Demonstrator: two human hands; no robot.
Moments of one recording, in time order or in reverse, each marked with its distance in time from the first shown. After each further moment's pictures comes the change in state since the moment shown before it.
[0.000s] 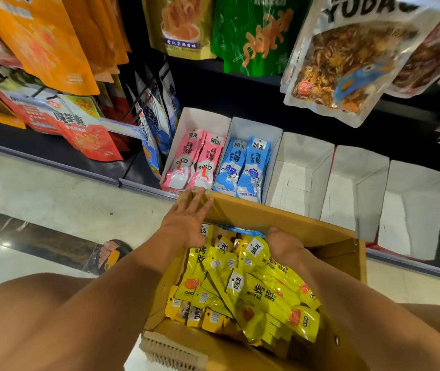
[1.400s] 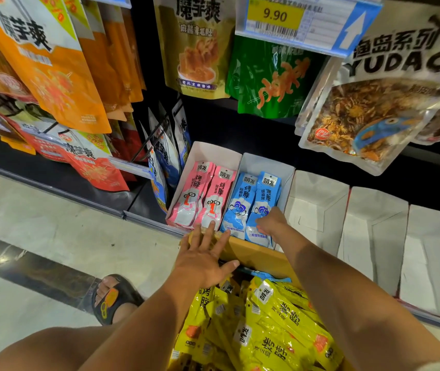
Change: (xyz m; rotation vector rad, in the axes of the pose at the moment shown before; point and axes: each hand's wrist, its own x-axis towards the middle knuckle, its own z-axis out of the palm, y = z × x) left_hand 0.025 0.014 -0.017 -0.101 -0.106 -0.071; right_hand 0.162 -0.037 -0.102 0.985 0.149 0.378
